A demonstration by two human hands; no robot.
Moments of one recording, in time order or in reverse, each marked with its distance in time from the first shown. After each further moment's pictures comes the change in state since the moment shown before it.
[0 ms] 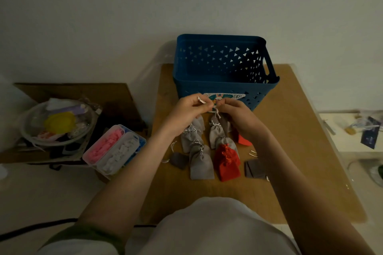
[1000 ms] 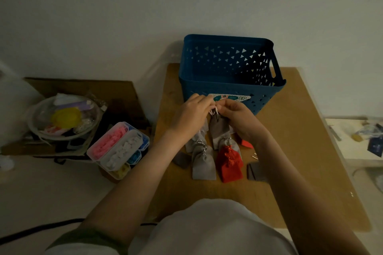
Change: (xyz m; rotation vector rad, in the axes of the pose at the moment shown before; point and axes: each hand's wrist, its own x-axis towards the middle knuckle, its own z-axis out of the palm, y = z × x) left_hand -0.003 -0.015 0.004 0.895 0.279 0.654; right_hand 0.012 0.012 0.006 0.012 -0.047 -0.048
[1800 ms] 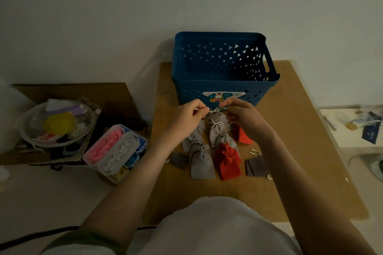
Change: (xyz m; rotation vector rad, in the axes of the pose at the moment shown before) left_hand -0.002 -0.005 0.005 -0.432 -0.288 -0.477; right_hand -0.006 0.006 -0.029 -0.030 0.154 0.057
